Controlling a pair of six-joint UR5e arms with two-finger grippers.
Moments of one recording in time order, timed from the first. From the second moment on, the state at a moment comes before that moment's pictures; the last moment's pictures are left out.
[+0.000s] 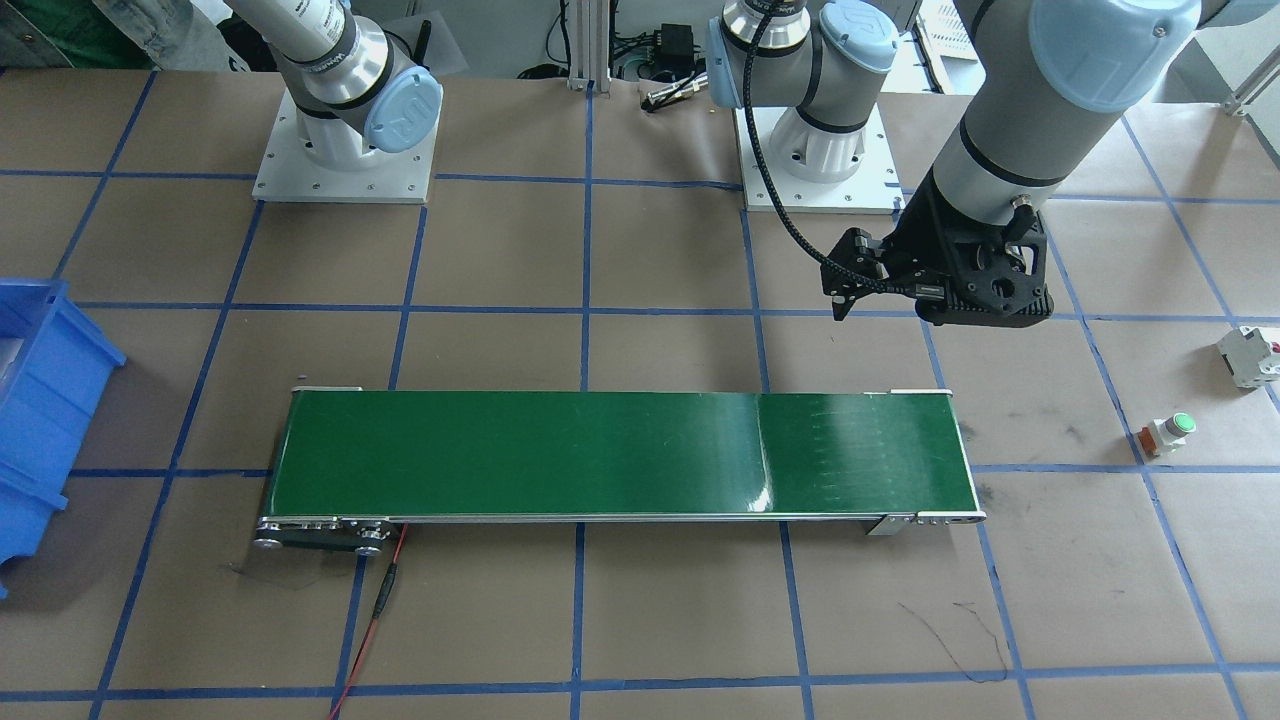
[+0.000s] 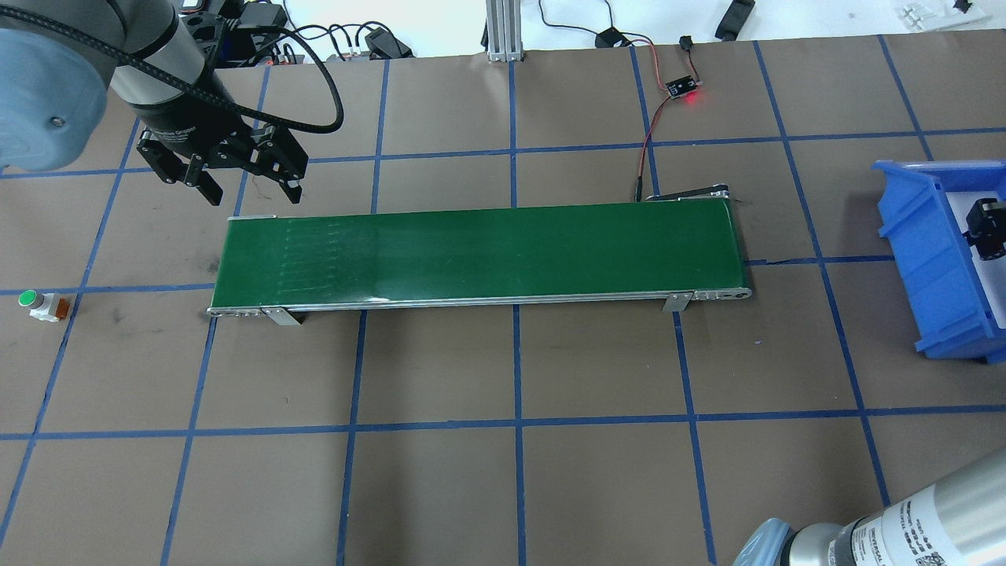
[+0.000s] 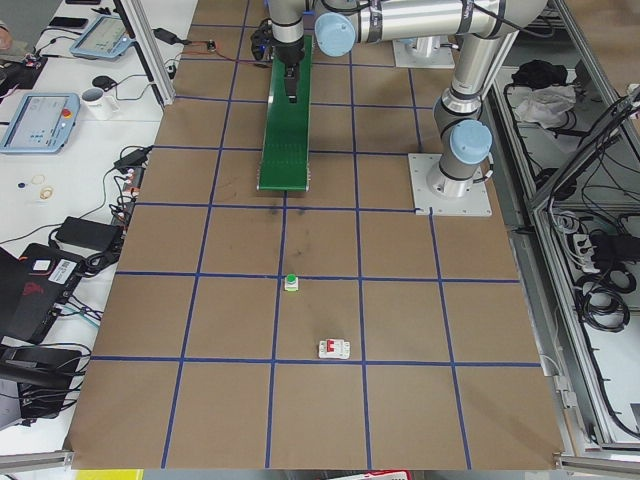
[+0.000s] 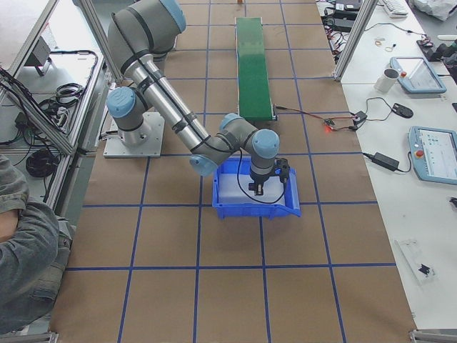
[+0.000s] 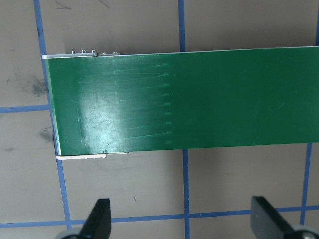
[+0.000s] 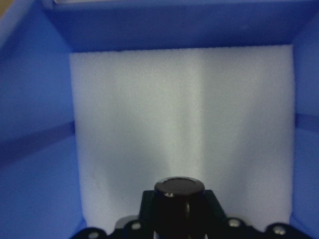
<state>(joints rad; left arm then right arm) -1.50 -1.64 -1.58 -1.54 1.56 0.10 0.82 -1.15 1.72 -2.16 -1.53 -0.71</state>
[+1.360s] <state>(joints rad) -1.50 -1.64 -1.58 -1.54 1.56 0.10 1.17 -1.55 1.62 -1.75 -1.48 -0.32</state>
